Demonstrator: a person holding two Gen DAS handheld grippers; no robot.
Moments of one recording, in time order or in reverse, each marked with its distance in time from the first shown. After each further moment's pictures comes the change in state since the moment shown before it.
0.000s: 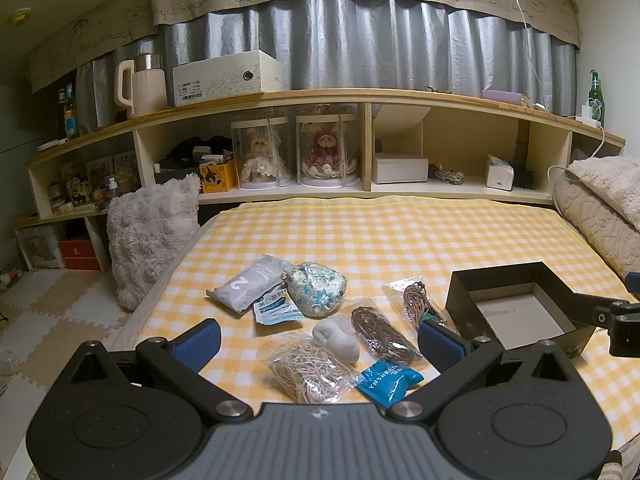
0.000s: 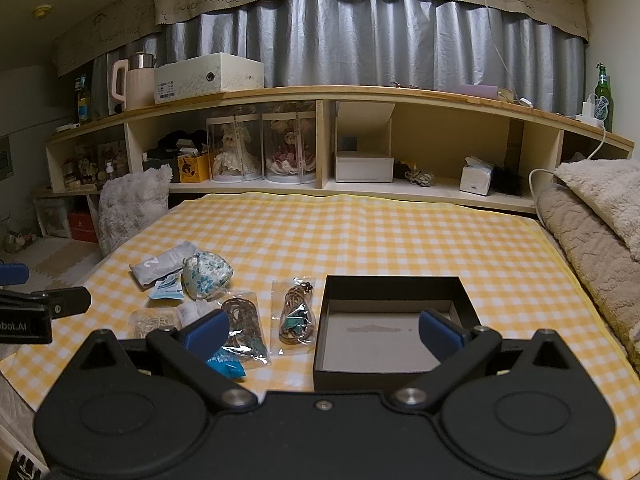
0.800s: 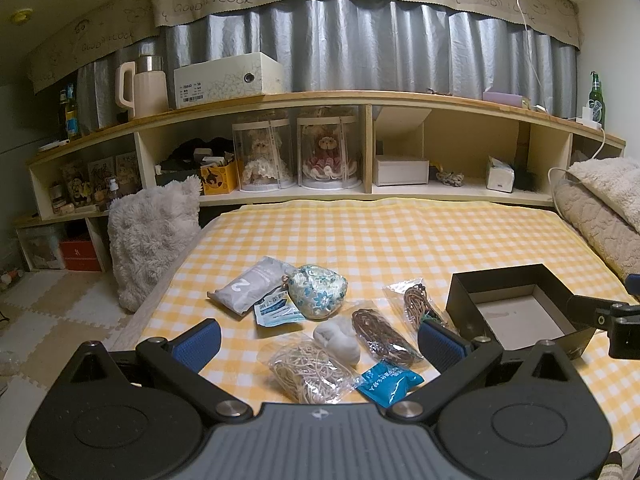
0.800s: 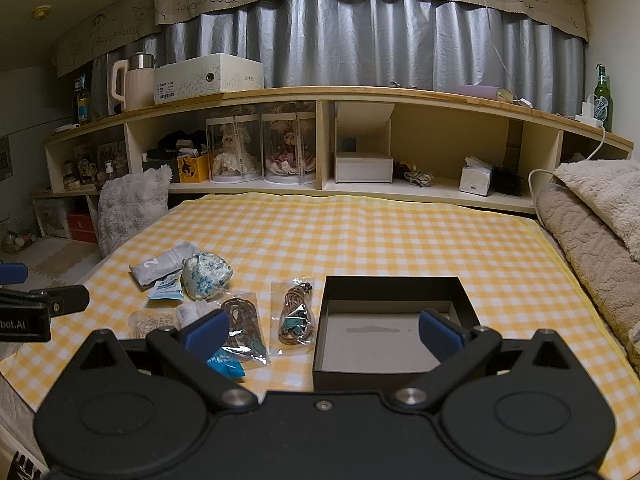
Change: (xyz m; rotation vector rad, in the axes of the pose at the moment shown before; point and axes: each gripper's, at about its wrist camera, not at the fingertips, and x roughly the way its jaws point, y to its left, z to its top) left arm 0.000 0.000 0.000 -0.001 -0.002 -0.001; right arm 0.000 0.001 0.000 -0.002 -0.001 -0.001
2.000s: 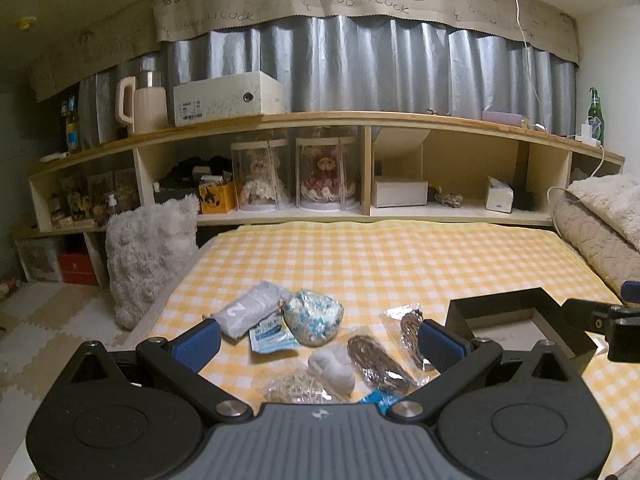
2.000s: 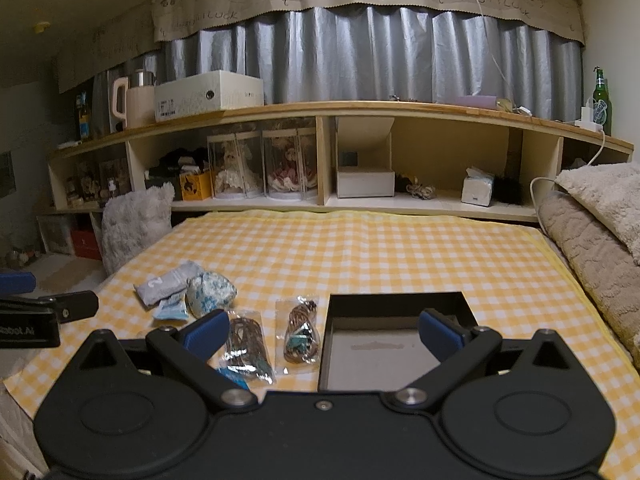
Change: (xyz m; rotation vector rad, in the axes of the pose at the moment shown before) left arm 0.003 -0.005 0.022 -0.007 -0.057 0.003; right arm 0.000 -0.002 0.015 0.026 -0.046 0.015
